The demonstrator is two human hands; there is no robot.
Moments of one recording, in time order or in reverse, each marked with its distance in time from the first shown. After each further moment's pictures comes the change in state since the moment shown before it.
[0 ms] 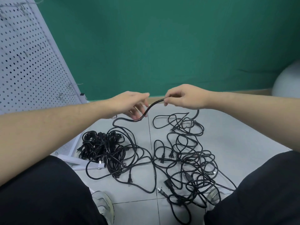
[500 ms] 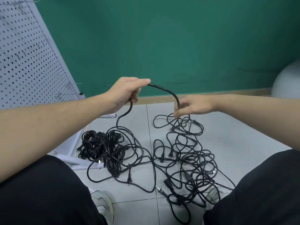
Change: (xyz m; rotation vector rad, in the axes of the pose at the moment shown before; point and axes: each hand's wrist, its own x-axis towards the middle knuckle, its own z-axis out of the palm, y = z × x) left_hand 0.003 0.017 0.001 -0.385 0.205 0.261; right_hand -0.009 0.037 0.002 -0.018 -0.253 0.134
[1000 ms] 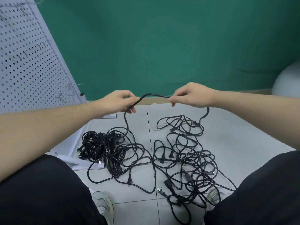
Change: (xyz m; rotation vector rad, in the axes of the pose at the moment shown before) left_hand -0.005 -0.027 -0.034 0.509 -0.081 -0.177; right_hand -0.009 -0.032 -0.014 0.020 0.267 -0.011
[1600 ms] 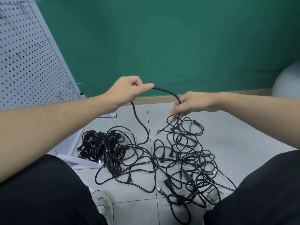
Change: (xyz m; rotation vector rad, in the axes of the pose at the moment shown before) left_hand 0.004 0.036 0.012 -0.138 0.223 0.183; right_hand 0.002 0.012 0.013 0.268 -0.315 0.136
